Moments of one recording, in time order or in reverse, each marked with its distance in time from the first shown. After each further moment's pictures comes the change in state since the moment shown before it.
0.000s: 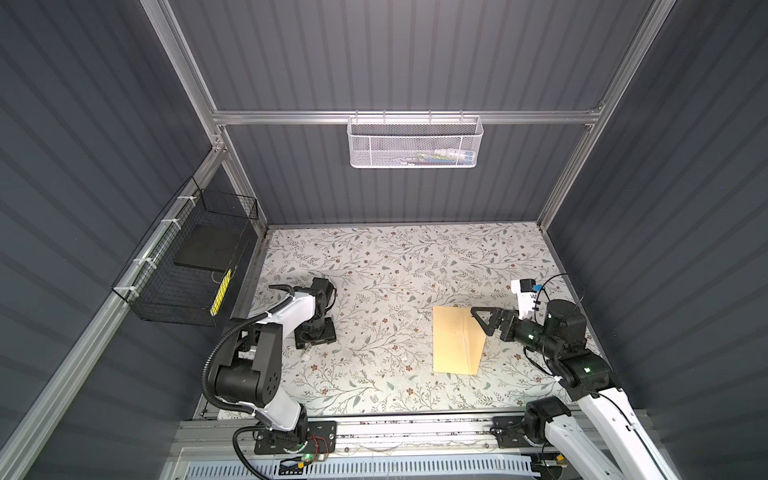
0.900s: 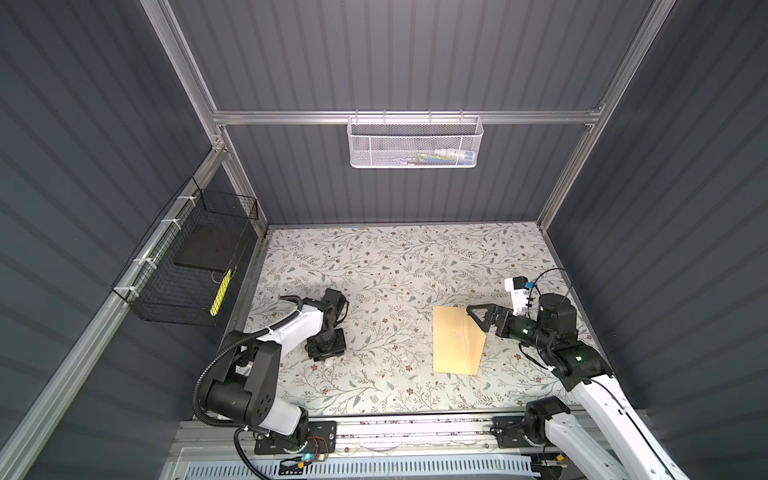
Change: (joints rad) left arm -0.145 -0.105 -0.109 0.017 0.111 -0.133; right arm 0.000 0.091 0.000 0.031 -0.033 0.030
